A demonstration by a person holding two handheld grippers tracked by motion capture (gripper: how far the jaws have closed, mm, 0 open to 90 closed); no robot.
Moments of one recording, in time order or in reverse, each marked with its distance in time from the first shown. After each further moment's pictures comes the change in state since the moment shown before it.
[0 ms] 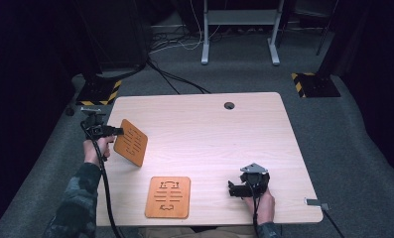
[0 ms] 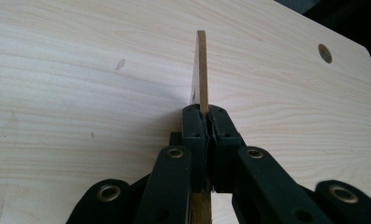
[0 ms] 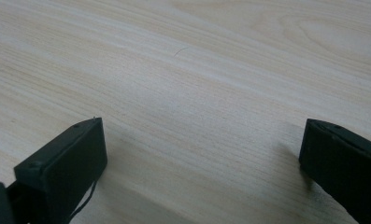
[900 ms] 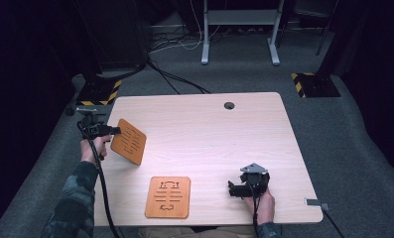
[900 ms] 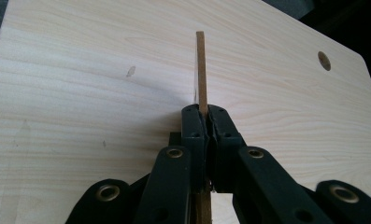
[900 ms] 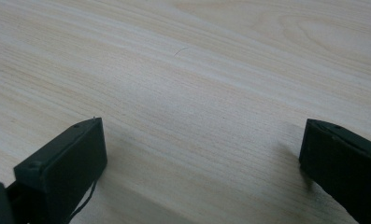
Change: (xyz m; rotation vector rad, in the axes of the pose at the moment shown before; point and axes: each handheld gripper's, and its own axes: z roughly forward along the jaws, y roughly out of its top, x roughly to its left) left arm 0.021 0.006 0.001 -0.004 -0.024 -0.018; right arm 0.000 0.000 0.000 -0.001 0.000 -0.002
